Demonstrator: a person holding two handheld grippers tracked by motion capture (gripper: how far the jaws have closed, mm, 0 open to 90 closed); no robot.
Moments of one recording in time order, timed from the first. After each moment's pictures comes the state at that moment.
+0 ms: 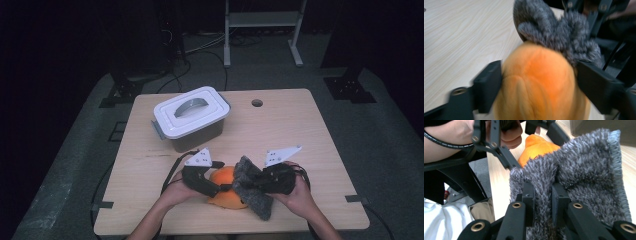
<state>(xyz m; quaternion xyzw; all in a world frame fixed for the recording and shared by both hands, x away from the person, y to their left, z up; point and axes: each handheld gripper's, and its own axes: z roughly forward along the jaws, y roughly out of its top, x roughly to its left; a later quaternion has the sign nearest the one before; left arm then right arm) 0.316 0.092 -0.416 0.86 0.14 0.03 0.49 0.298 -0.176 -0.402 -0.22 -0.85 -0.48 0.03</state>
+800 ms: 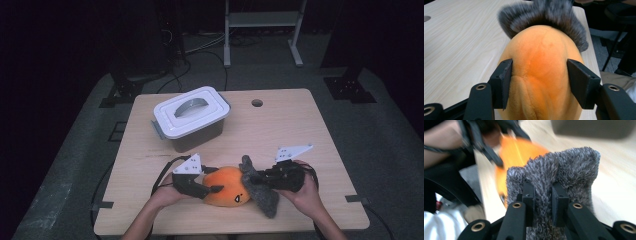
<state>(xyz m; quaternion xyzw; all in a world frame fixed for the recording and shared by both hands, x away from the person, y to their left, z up) 0.310 0.118 -0.419 0.86 0.09 0.05 0.50 0.303 -0.199 -0.403 -0.27 -0.83 -0.49 0.02</state>
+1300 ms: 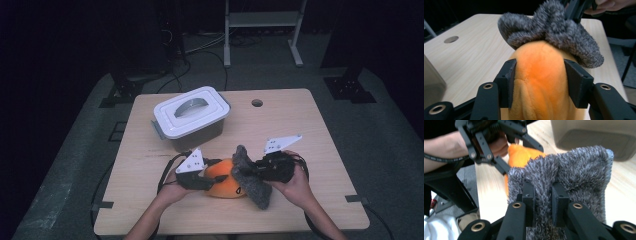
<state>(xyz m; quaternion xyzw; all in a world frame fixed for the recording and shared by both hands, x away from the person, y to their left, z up) 0.315 0.107 -0.412 0.84 0.10 0.12 0.52 0.319 -0.174 -0.384 -0.24 -0.84 -0.49 0.00</state>
